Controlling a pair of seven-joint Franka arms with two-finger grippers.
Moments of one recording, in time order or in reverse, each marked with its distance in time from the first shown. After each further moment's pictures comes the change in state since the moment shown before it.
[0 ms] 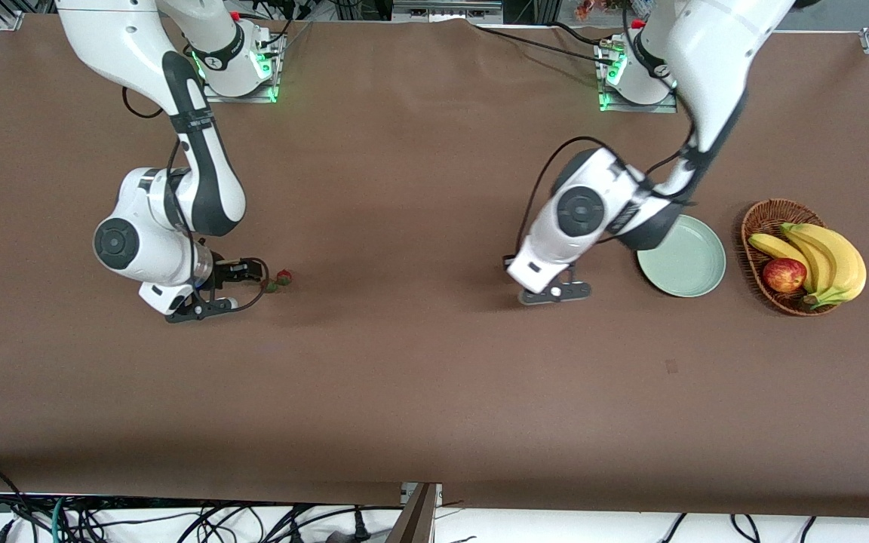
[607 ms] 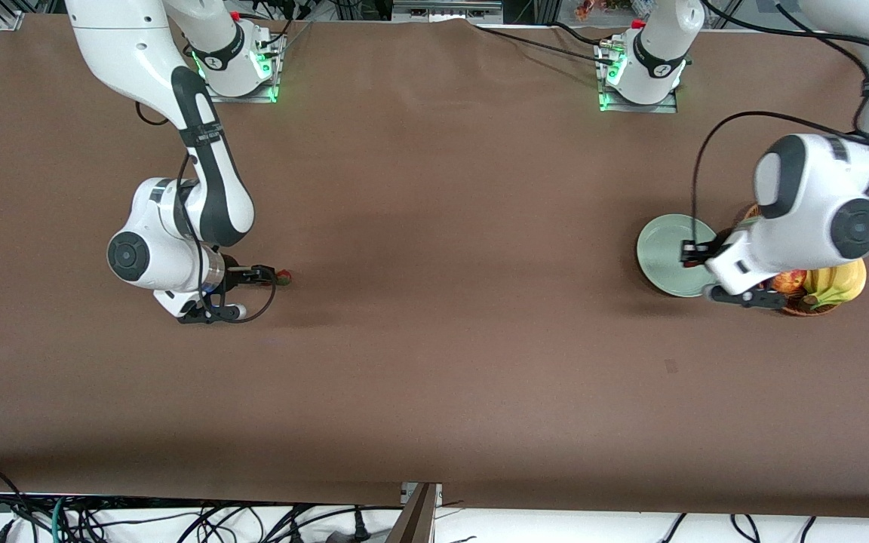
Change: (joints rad) left arm 0.028 -0.221 0.491 -0.132 -0.182 -0.219 0.793; right arm 0.006 0.065 0.022 0.017 0.119 -0.015 0.110
